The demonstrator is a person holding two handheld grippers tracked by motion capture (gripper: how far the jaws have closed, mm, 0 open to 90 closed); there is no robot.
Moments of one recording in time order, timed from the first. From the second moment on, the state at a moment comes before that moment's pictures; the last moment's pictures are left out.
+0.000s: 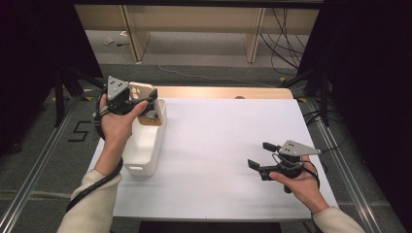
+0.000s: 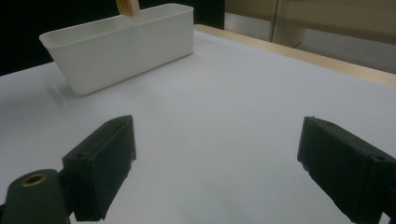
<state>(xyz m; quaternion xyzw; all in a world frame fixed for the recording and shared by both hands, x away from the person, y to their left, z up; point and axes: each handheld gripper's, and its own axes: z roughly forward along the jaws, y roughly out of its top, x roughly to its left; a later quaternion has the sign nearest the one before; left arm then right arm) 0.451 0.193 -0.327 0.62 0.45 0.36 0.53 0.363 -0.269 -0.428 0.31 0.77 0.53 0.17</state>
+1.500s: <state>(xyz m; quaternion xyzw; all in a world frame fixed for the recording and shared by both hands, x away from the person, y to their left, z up) 0.459 0.204 -0.339 0.63 0.46 0.37 0.51 0.363 -0.269 -0.428 0.31 0.77 0.53 0.17</state>
